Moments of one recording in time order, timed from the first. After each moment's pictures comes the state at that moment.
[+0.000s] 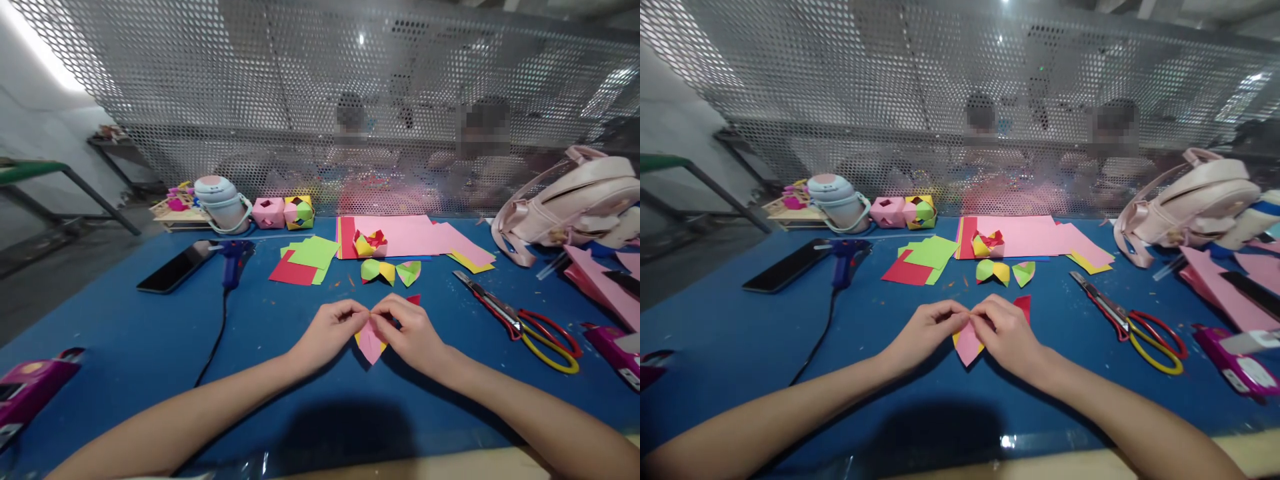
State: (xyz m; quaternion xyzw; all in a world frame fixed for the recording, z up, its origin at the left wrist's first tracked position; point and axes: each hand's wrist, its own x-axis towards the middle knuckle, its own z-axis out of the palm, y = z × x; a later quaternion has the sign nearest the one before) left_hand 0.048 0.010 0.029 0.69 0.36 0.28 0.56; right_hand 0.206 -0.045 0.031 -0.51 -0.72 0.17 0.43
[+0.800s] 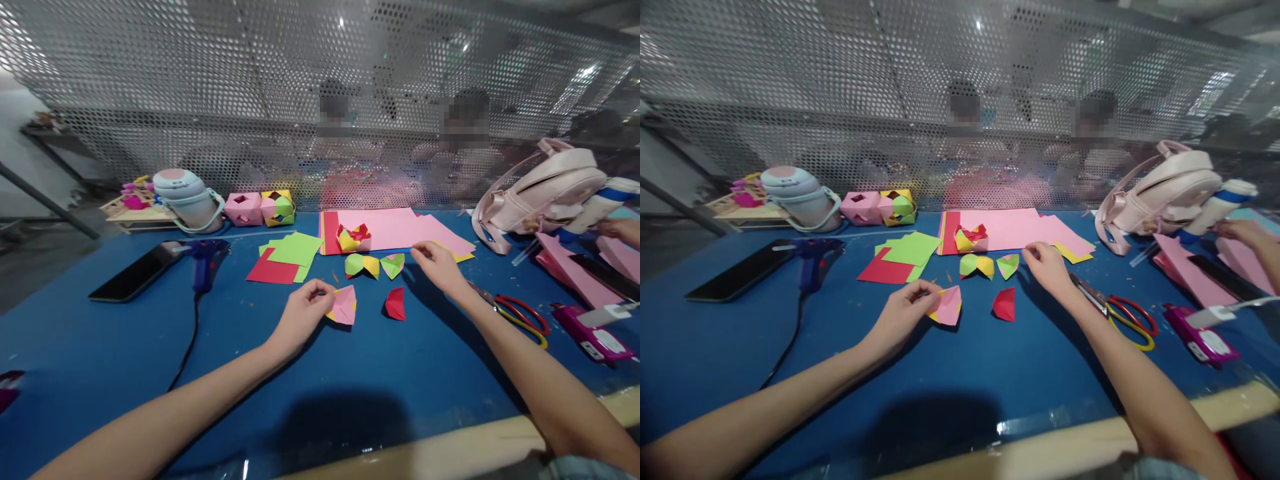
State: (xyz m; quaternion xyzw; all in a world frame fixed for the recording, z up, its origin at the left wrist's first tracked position) left_hand 0.049 0.032 0.012 0.63 0.45 0.36 0.51; right_hand 0.325 0.008 0.031 -0.71 -0.59 0.05 0.37
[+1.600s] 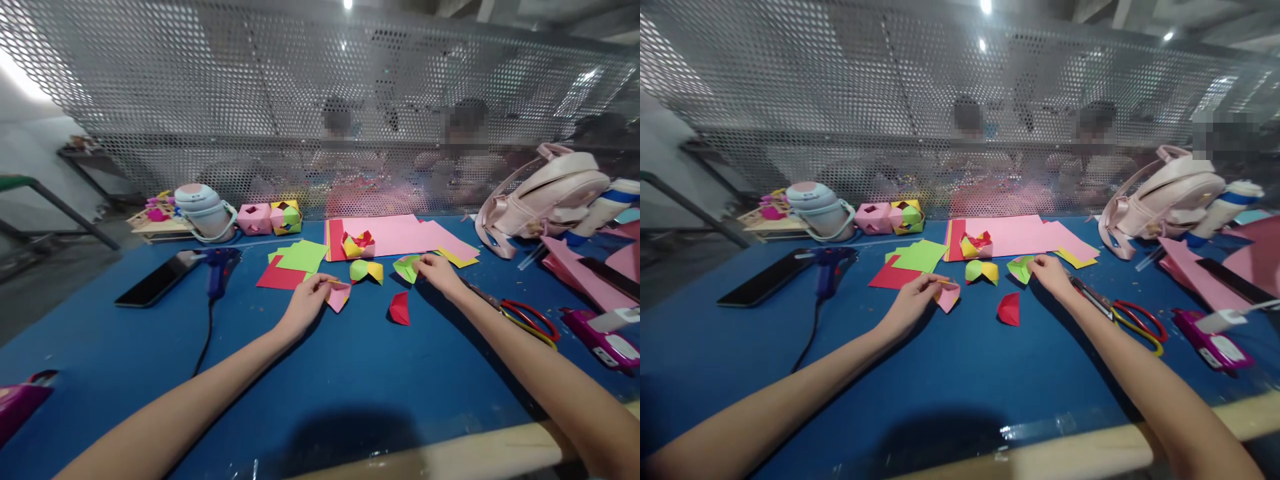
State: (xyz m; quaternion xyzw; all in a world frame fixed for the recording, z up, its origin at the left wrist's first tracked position) left_hand 0.047 0.068 -0.004 0.68 0.44 0.36 0.47; right_hand 0.343 0.021 0.000 -0.73 -0.56 0.13 0.36
